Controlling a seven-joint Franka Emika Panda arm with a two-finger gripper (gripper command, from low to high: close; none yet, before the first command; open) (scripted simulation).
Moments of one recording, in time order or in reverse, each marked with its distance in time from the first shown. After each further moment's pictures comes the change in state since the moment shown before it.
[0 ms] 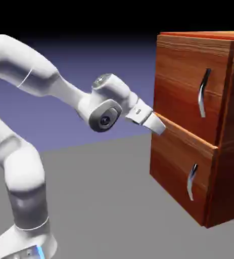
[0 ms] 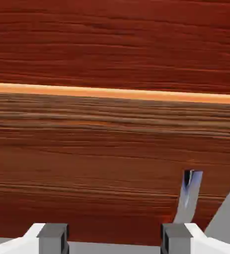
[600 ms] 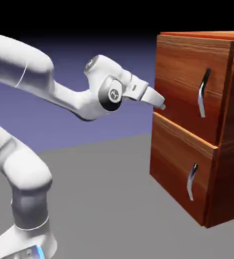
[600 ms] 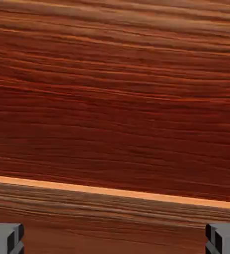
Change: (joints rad) arm 0.270 -0.089 -0.291 0.142 -0.783 -0.042 0.592
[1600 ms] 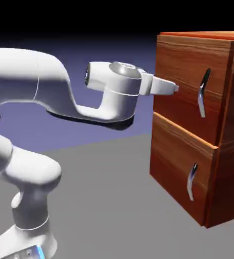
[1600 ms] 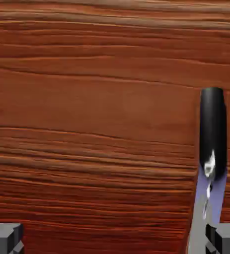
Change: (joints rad) arm 0.449 -0.148 -0.484 0.237 -1.305 -0.071 0.987
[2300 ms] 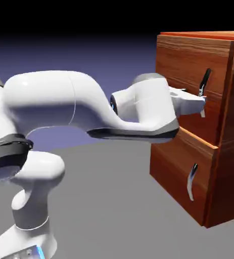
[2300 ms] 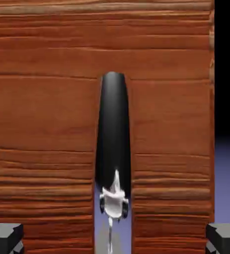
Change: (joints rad) arm 0.383 -0.030 -0.354 0.231 -0.709 -0.051 0.535
